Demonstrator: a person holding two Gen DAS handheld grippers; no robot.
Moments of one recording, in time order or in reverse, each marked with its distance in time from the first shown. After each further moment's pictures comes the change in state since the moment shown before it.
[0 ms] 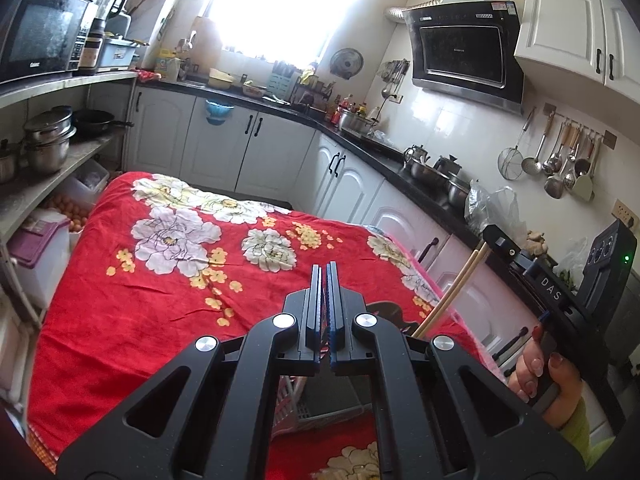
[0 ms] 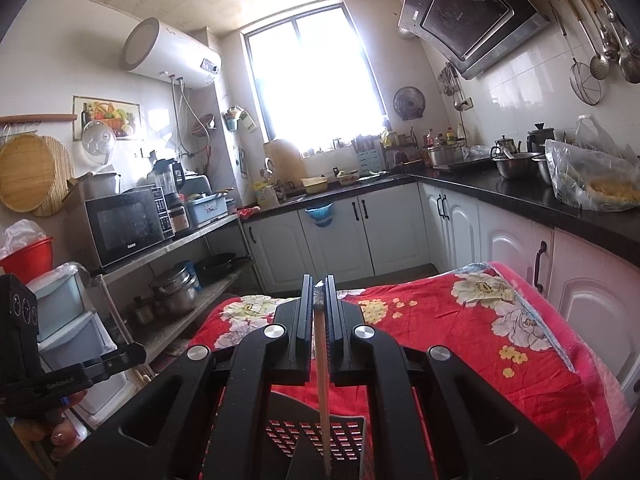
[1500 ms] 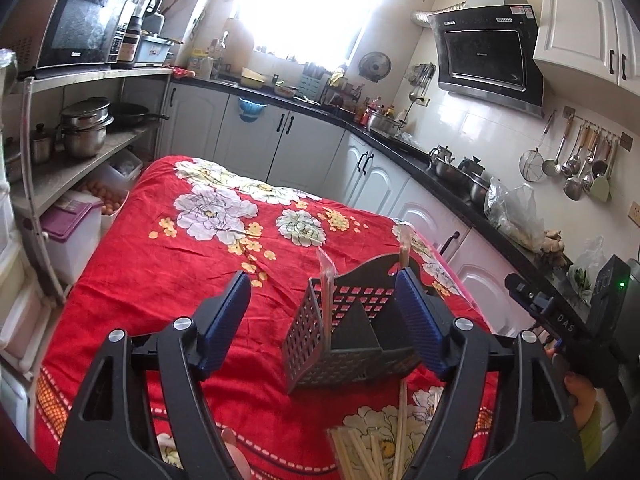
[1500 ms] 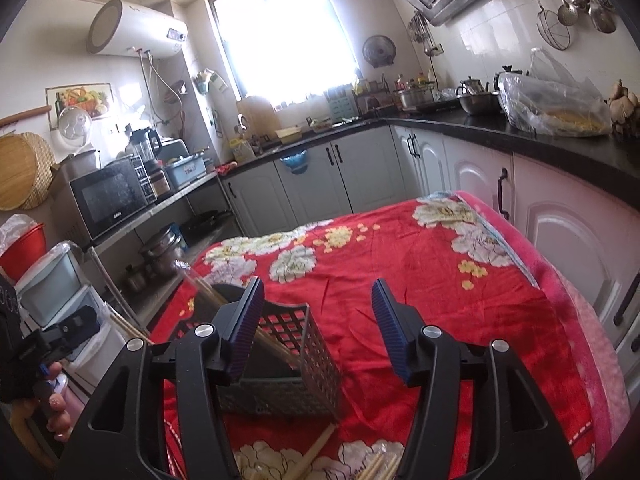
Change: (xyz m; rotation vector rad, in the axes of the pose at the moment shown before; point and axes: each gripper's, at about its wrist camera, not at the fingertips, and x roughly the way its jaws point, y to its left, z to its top) left arm -0.048 0.001 -0.042 -0.034 -0.015 0.107; right arm -0.049 -0.039 -0.050 0.084 0.195 -0.065
